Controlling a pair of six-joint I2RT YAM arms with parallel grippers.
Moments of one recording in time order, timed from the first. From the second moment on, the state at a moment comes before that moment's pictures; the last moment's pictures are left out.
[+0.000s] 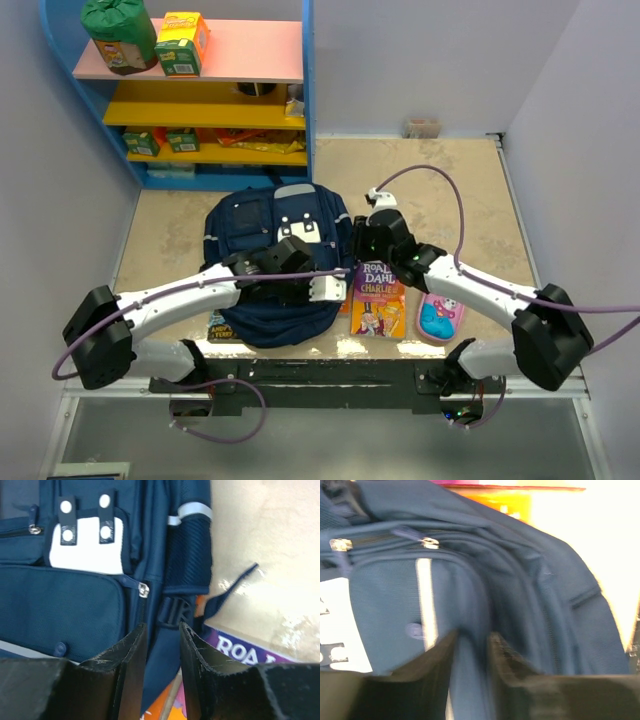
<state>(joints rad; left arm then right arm) -0.93 1.31 0.88 -0.51 0.11 0.69 0.70 1.31 0.77 -0.05 0.18 0.53</state>
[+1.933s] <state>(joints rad) -0.85 0.89 0.64 -0.53 0.21 0.74 0.70 1.61 0.95 0.04 -0.14 0.03</state>
